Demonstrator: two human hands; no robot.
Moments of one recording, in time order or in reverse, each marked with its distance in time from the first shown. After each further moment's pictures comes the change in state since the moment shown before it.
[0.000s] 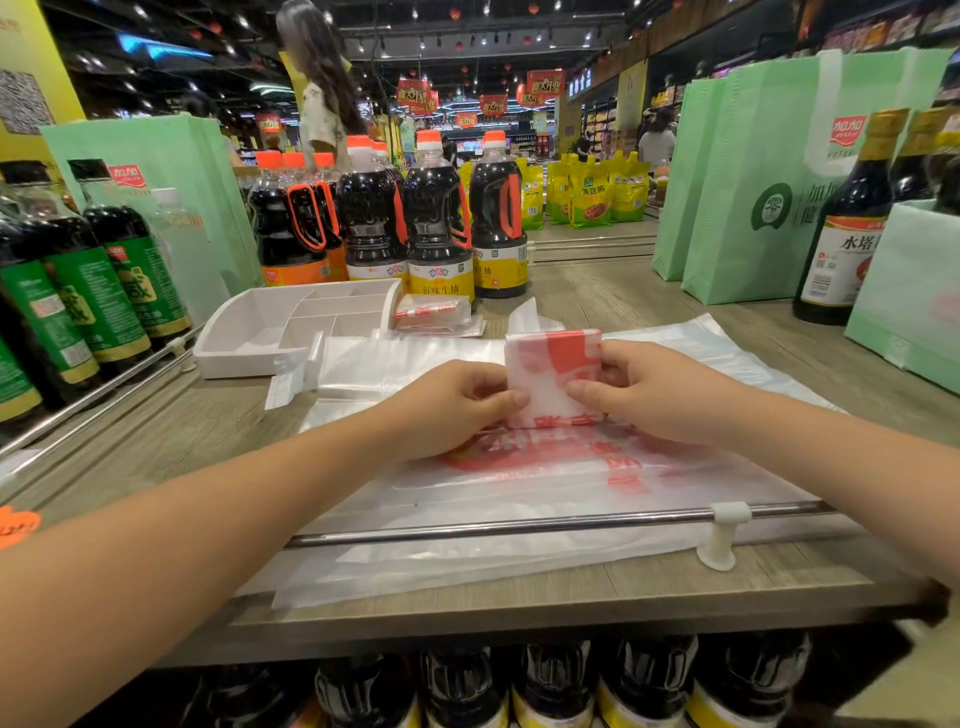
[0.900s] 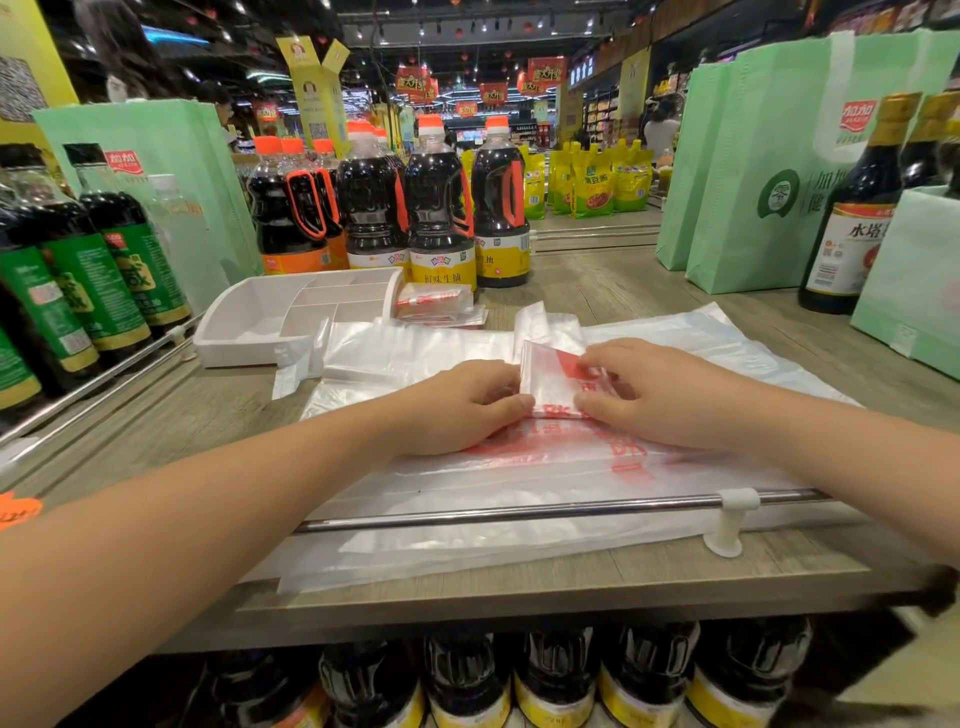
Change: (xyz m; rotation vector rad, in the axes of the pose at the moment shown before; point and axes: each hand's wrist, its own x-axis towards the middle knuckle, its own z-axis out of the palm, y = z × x) left_hand 0.001 -0.001 -0.001 0.317 -0.162 -0.003; right_hand -0.004 0.000 0.000 -0.546 -0.071 -0.044
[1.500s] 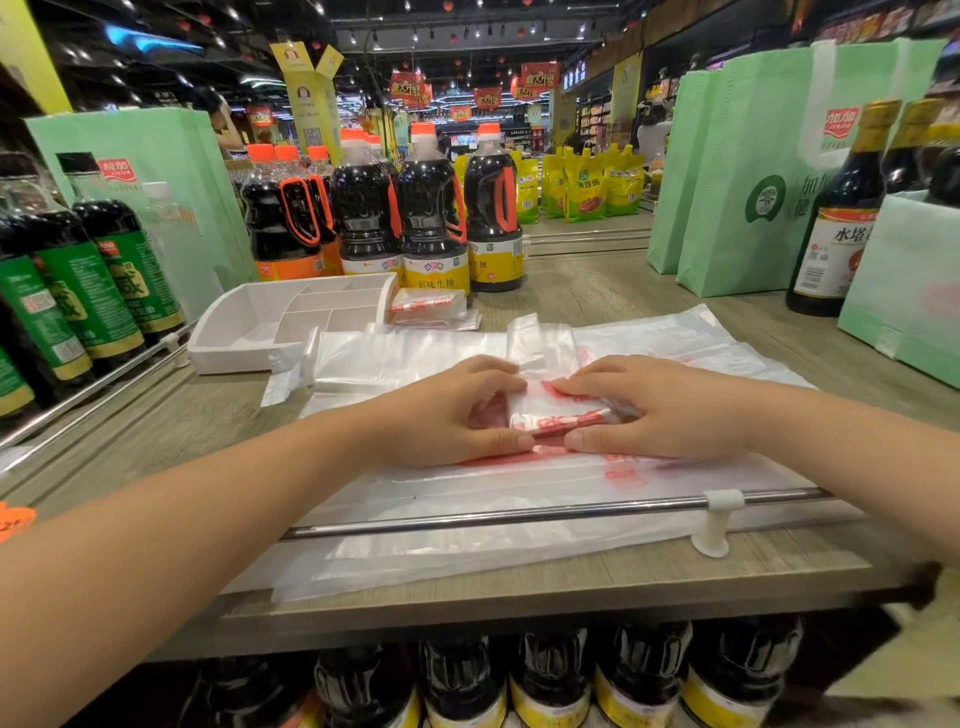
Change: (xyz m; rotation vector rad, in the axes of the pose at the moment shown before) left_hand -0.014 -0.004 -0.006 0.106 -0.010 0.110; right_hand -0.008 0.012 -0.007 0.001 -0.193 -0.123
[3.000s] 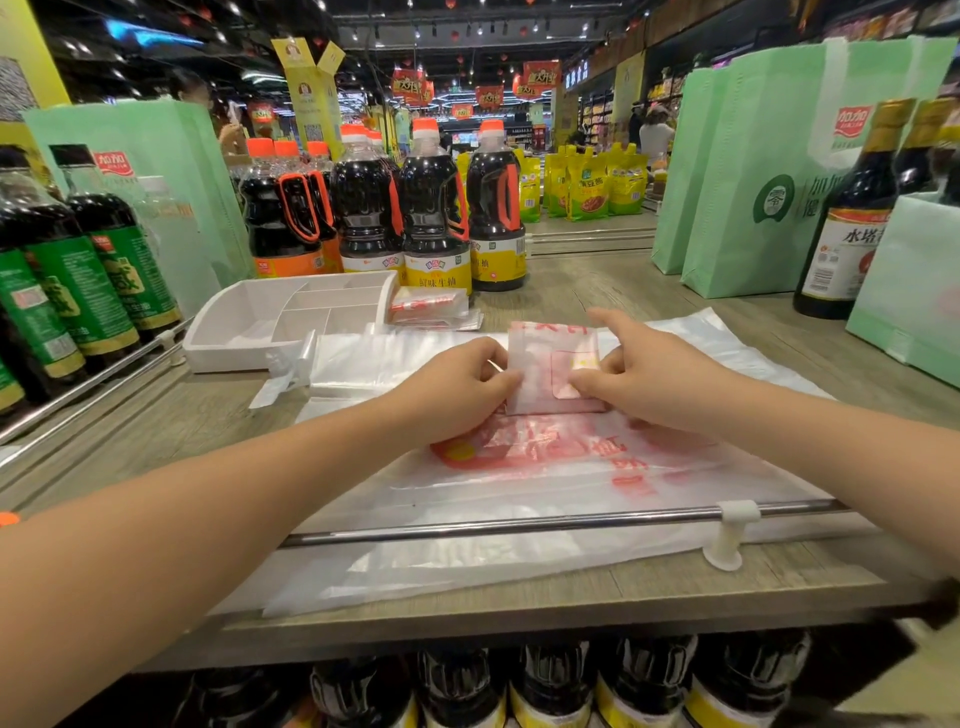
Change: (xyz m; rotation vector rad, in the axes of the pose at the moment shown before) left_hand 0.032 0.008 0.005 -0.389 0.240 -0.267; right_hand 0.026 -0.008 0.004 0.356 0.354 0.224
